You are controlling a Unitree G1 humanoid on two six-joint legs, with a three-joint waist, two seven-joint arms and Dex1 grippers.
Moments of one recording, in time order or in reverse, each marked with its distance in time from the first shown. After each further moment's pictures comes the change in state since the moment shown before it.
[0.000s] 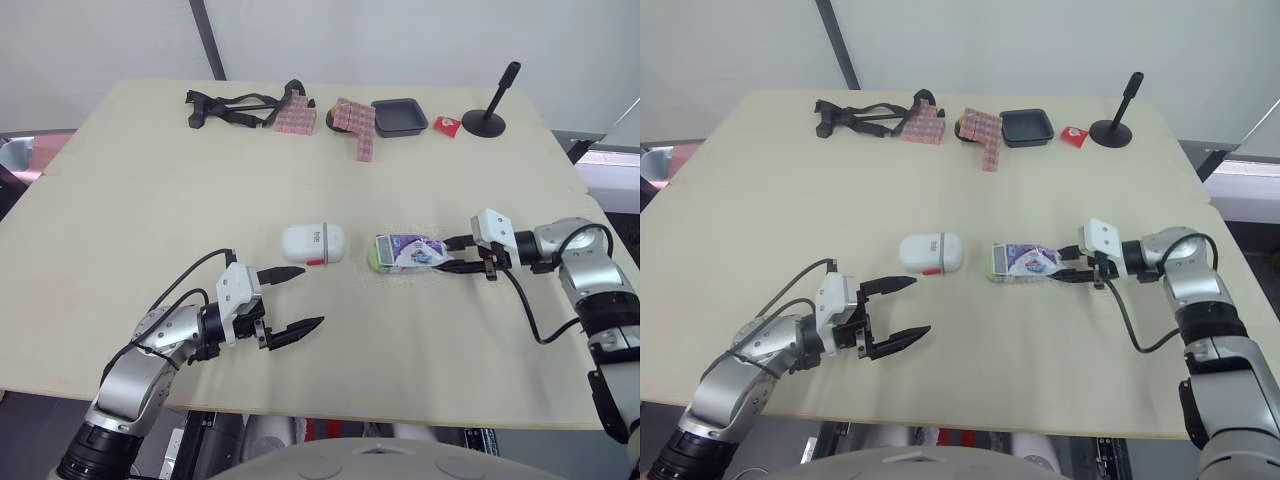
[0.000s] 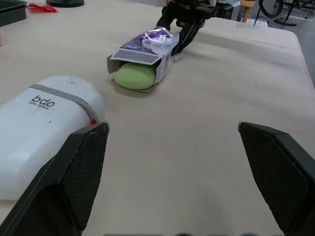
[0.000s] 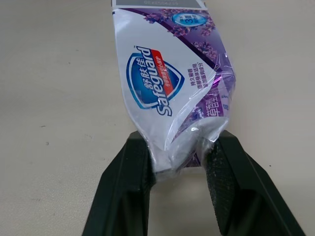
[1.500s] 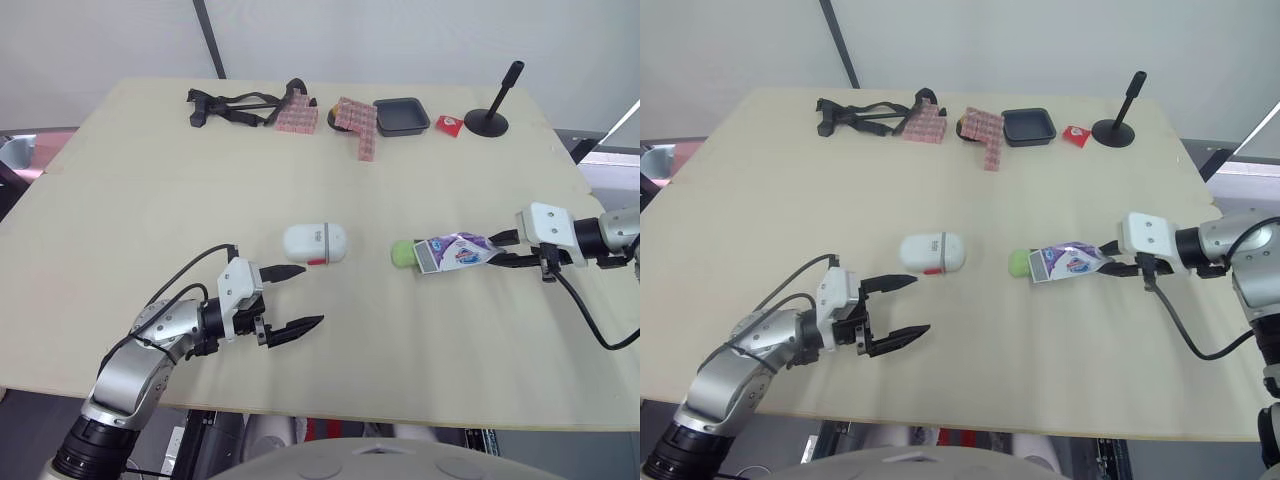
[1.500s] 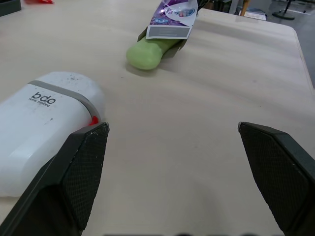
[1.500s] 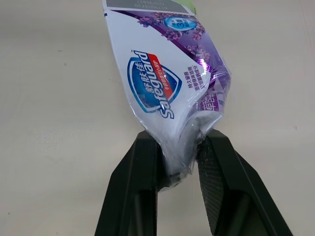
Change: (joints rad) left arm -0.034 0.029 0.000 -0.024 -0.014 0.070 -0.007; right arm 0.146 -0.301 -0.077 -0.345 -0.008 0.114 -0.042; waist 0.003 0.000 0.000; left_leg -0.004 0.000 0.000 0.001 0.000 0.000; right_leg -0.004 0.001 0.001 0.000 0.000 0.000
